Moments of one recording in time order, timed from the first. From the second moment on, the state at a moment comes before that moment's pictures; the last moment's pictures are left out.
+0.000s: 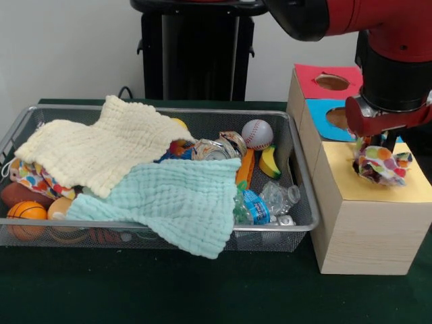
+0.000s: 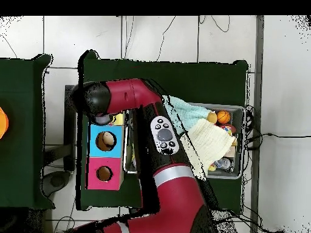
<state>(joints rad) -0.15 -0.48 0.34 1.26 -0.20 0.96 1.73</state>
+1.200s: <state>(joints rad) -0.13 -0.34 0.32 1.12 -0.20 0.92 1.73</state>
